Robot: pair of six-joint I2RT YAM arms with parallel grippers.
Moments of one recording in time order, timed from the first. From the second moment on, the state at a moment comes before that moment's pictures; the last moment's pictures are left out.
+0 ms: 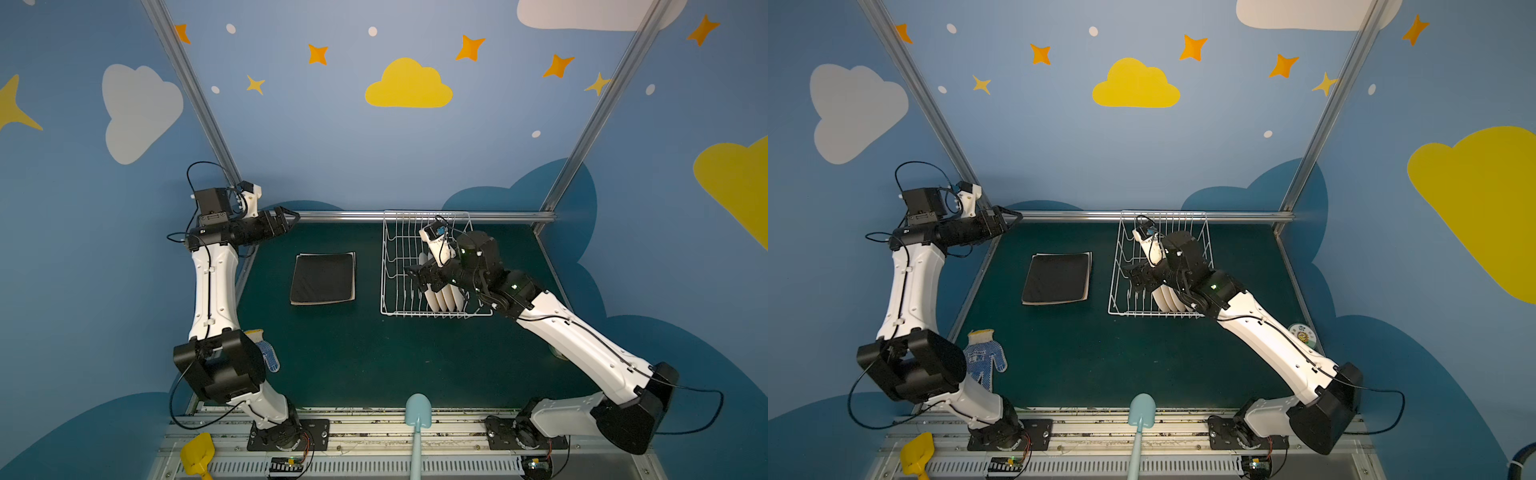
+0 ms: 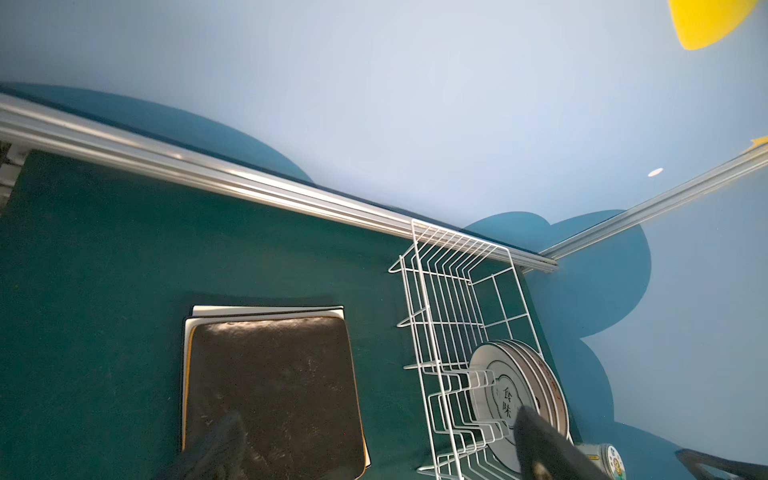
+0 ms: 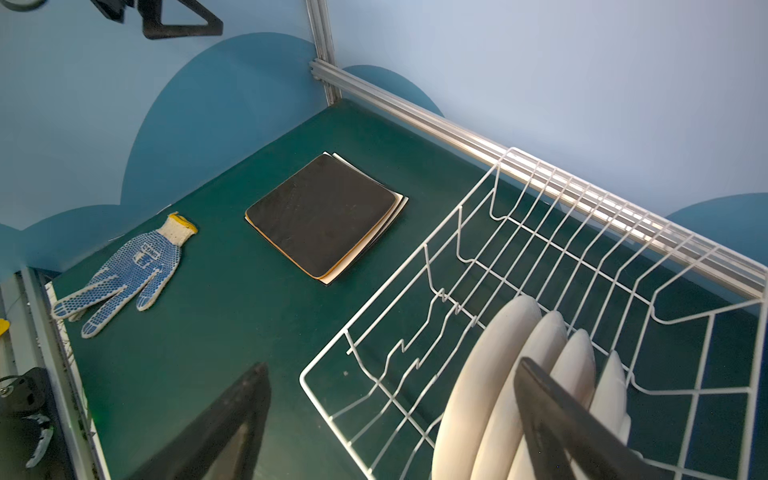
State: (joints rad) left arm 0.31 1.60 1.74 -0.76 0.72 -0.19; right arm 0.77 1.33 1.33 -0.45 -0.02 0.00
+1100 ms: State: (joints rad) left arm -0.35 1.48 1.50 -0.49 0.49 -0.46; right arm 0.69 1.03 1.06 -0.48 0.23 0.05
